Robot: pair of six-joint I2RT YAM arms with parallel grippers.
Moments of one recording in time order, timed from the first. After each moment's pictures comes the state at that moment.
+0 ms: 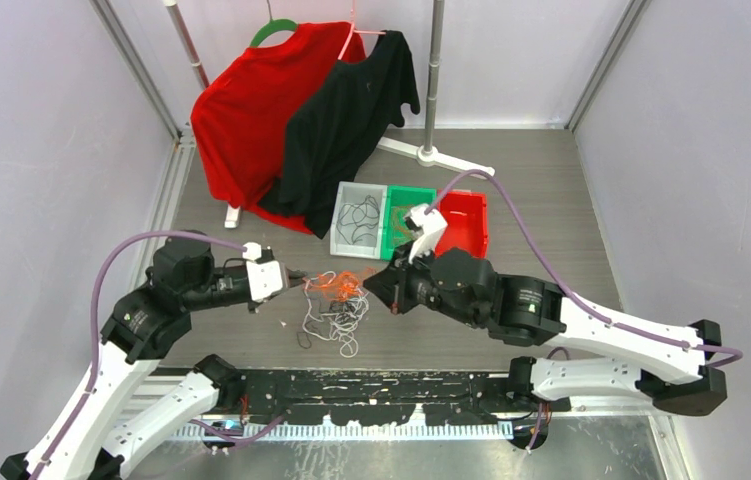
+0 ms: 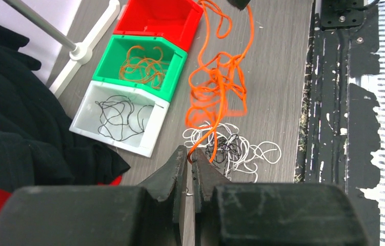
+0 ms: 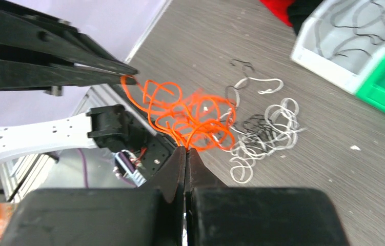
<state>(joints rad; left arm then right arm) -0.56 0.66 1.00 -0.74 0.64 0.61 1.28 1.01 1.14 -0.45 0.30 0.65</state>
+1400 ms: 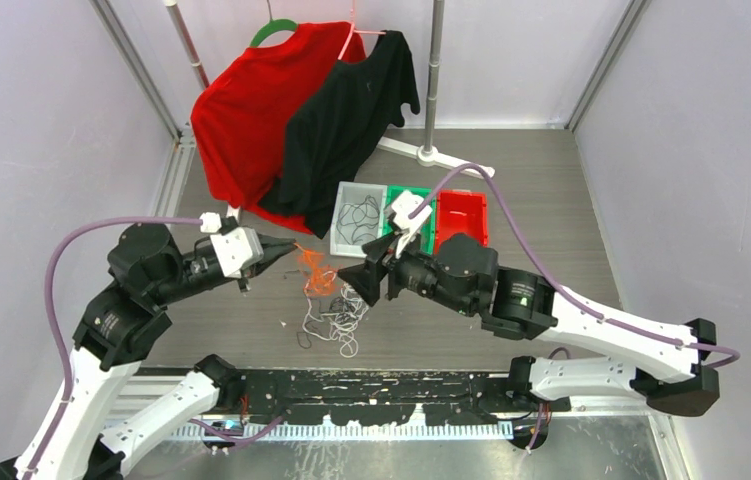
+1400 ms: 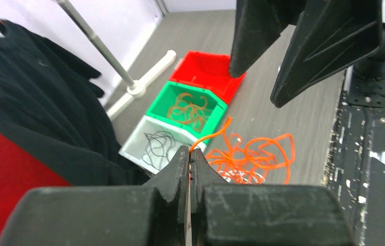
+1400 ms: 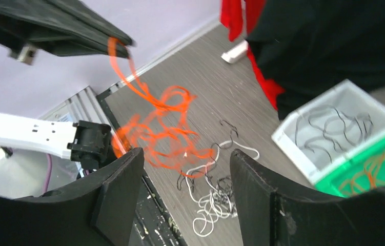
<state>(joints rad) -0.56 0.68 1.18 -0.60 0.53 0.42 1.24 1.00 1.14 -0.28 0.28 0.30</state>
